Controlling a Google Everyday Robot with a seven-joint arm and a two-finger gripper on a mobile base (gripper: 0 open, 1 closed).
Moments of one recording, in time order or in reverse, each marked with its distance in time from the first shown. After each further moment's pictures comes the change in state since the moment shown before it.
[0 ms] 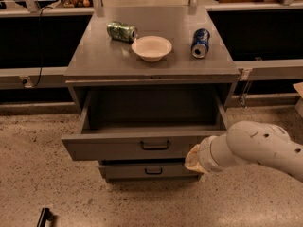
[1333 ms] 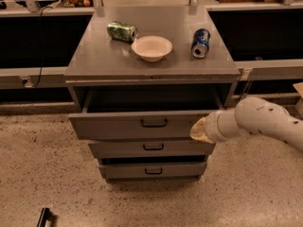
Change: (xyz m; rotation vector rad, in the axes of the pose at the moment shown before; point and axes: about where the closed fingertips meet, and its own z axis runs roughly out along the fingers) arm 0.020 -0.109 0.013 0.133 -0.066 -0.083
